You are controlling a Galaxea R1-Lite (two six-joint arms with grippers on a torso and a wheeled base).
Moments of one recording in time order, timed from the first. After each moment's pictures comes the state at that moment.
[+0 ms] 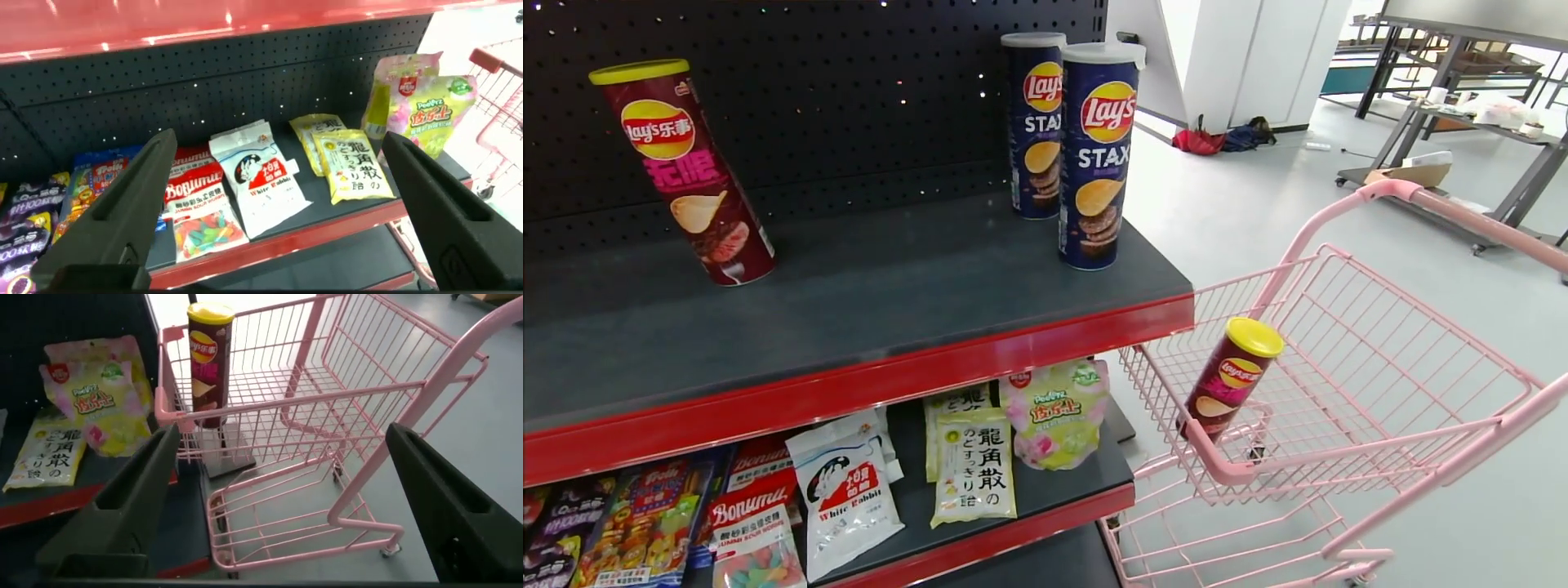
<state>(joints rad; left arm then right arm) 0.00 0.00 0.00 0.00 0.01 0.00 0.00 0.00 0.00 0.00 -0.02 0.00</state>
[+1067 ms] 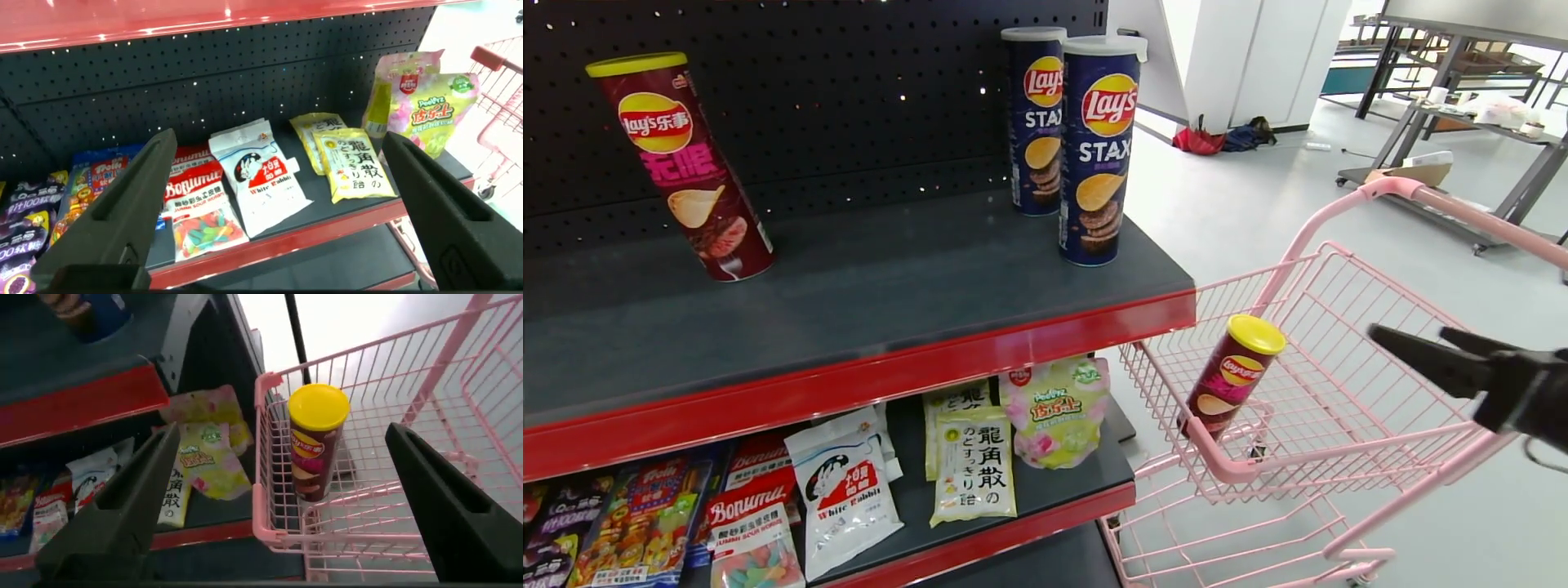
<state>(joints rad) 0.00 0.00 0.00 0.00 0.01 0.00 0.13 1.19 -0.37 -0.68 0.16 0.20</state>
